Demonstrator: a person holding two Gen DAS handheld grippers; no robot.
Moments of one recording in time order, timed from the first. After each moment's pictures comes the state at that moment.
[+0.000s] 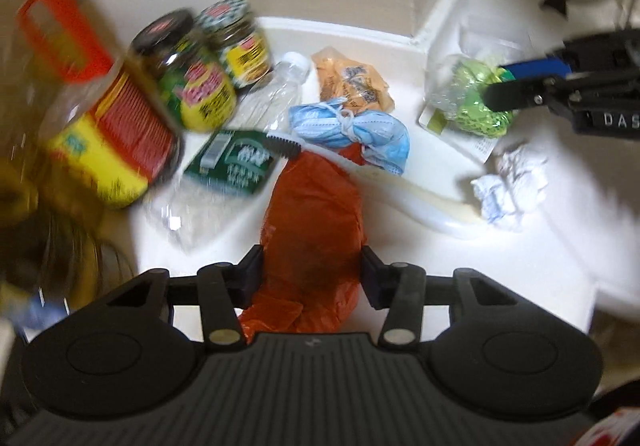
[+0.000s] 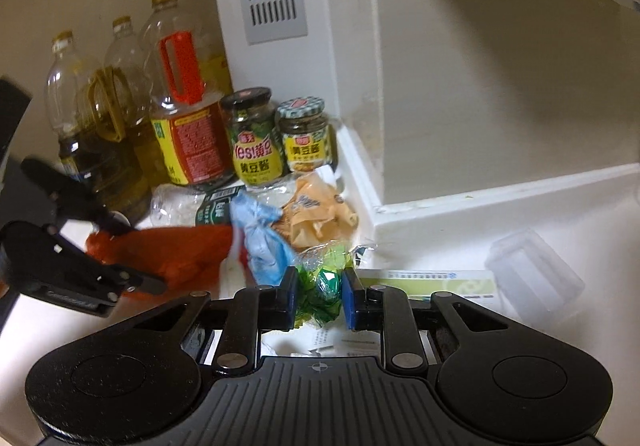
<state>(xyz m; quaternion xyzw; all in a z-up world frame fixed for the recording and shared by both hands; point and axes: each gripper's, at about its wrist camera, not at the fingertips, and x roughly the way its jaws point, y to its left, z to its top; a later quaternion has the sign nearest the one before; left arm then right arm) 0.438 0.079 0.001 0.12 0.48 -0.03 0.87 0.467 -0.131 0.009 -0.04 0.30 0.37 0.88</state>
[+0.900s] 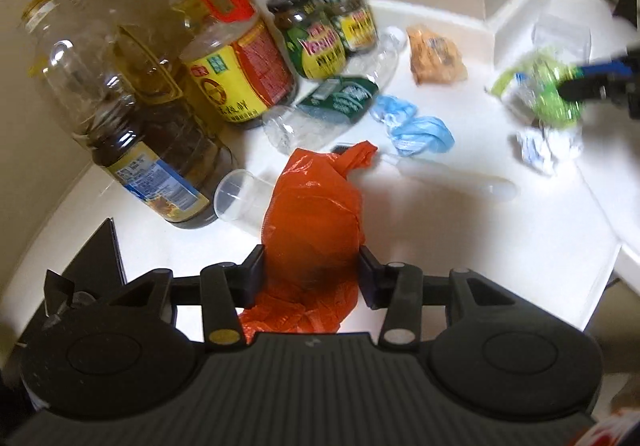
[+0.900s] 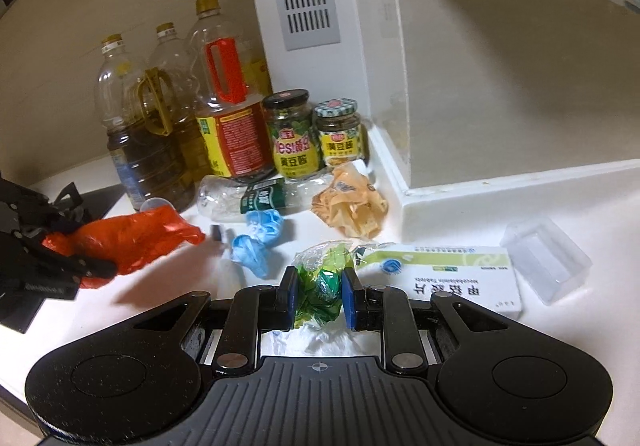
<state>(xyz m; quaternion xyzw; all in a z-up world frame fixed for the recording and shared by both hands) 0.353 0.076 0.027 0.13 0.45 0.13 0.87 0.430 -0.148 0.010 -0.03 0.29 0.40 0.87</state>
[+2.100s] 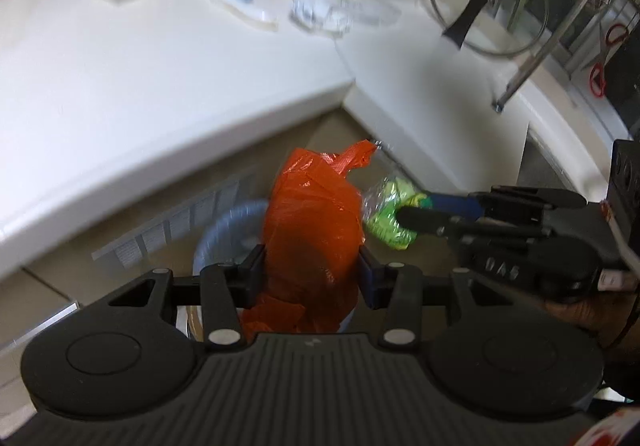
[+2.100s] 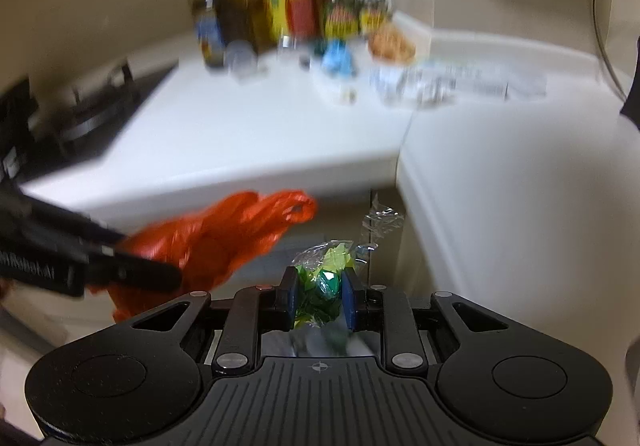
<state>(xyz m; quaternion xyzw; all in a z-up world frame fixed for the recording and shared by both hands) 0.138 0.004 -0.040 -0.16 0.46 -0.07 0.87 0.177 -0.197 -0.052 -0.10 0.39 0.36 0.84</state>
